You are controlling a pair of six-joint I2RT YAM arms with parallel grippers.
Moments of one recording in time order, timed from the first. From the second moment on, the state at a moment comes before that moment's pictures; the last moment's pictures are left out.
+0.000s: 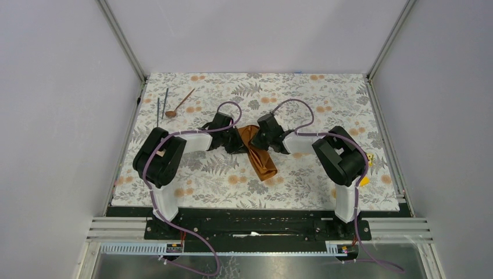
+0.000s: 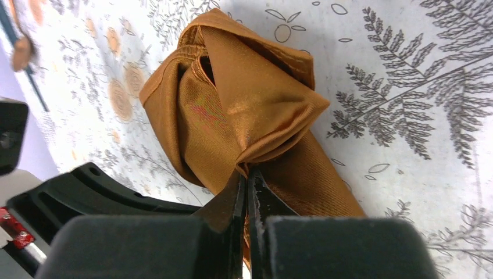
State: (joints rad) left arm -0.48 1.86 0.98 -0.02 0.36 -0.84; right arm 0.68 1.97 1.12 0.04 0.04 1.07
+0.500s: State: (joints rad) left arm -0.48 1.68 0.91 -0.11 0.34 -0.84; right arm 0.68 1.97 1.01 0.25 0.04 1.14
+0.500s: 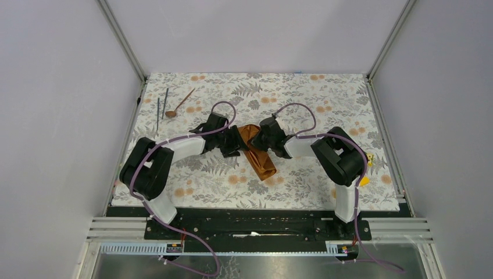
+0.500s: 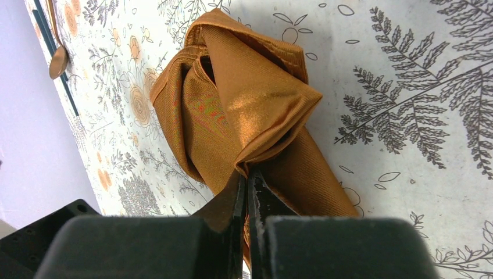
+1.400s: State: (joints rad) left arm -0.50 1.79 0.90 0.04 0.38 -0.97; right arm 0.68 1.97 1.01 0.25 0.03 1.14
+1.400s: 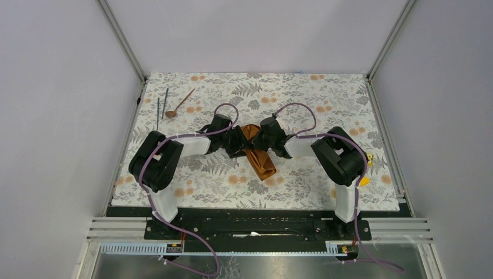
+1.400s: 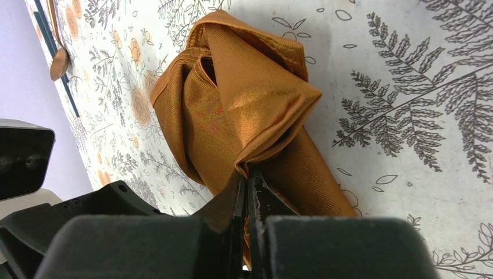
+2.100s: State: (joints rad) left arm -0.50 1.87 0.92 0.09 0.37 -0.99; right arm 0.61 1.85 1.04 0.08 -0.15 0.85
